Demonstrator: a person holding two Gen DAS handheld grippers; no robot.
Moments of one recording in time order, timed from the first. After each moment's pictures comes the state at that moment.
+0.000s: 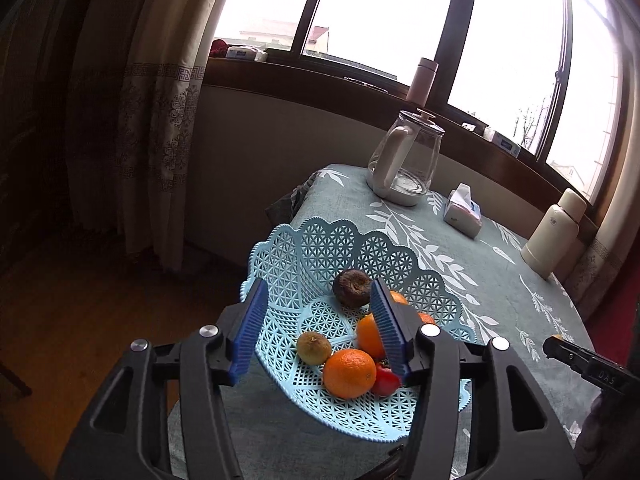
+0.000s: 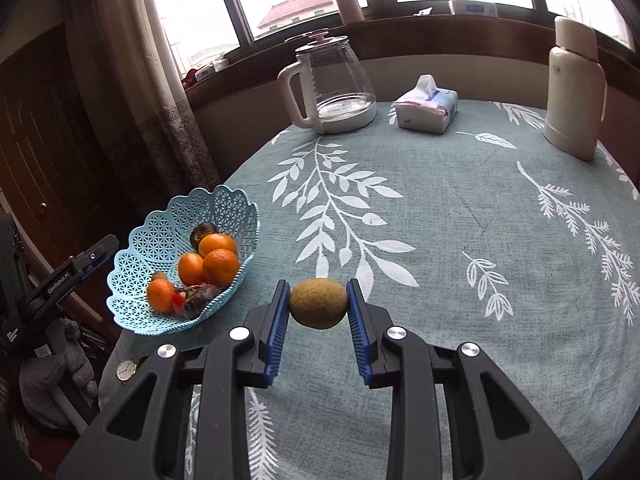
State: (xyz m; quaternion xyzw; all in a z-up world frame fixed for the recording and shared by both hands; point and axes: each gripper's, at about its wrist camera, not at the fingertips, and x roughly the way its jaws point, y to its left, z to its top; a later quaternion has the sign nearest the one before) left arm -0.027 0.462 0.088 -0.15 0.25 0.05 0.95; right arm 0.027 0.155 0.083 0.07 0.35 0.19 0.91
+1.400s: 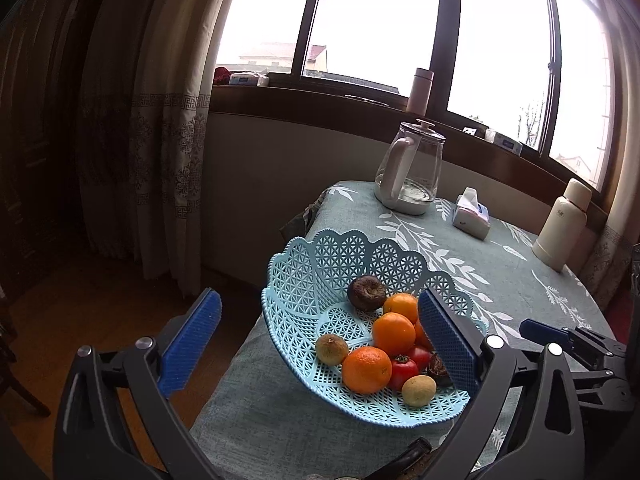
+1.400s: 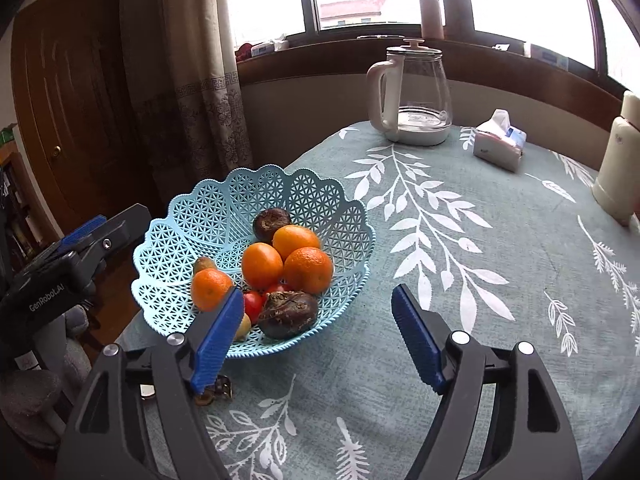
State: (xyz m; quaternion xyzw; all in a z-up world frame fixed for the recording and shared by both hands) left arm -0.048 0.450 0.092 -0.09 0.22 0.08 0.97; right arm 0.015 0.254 0.077 -0.02 0.33 0.23 0.92
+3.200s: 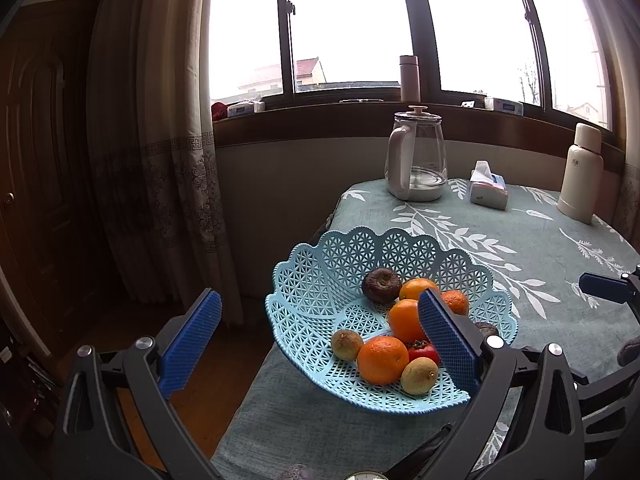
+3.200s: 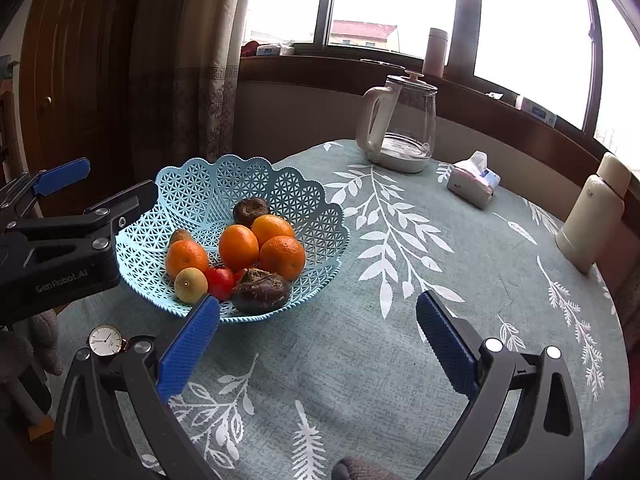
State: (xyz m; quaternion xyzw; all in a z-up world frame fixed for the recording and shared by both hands) left arm -0.056 0.421 0.092 0.01 0.21 0.12 0.97; right arm -0.013 0.259 0.077 -0.12 0.28 0.19 0.94
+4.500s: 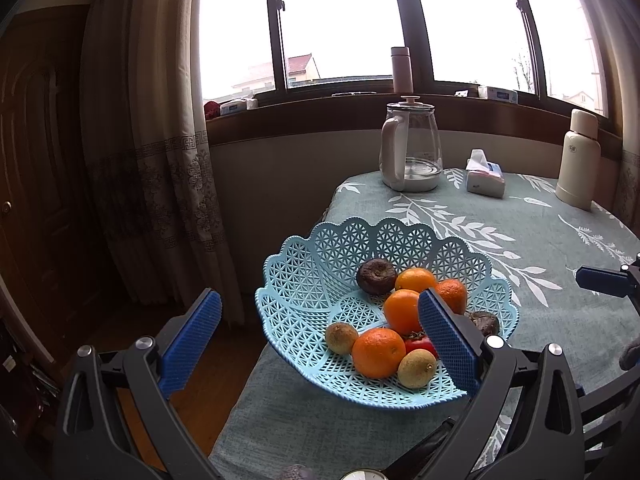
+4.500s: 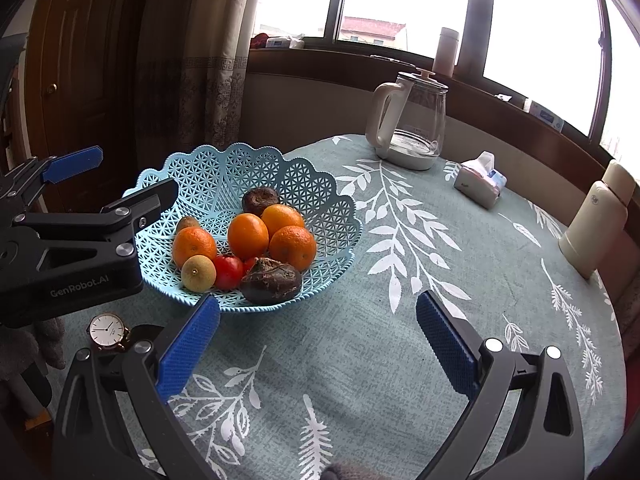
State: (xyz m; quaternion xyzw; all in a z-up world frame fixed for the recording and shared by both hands) left arm -0.053 0.416 0.085 0.03 0.22 0.11 0.97; right arm -0.017 0.265 0.072 -0.14 0.28 0.19 0.93
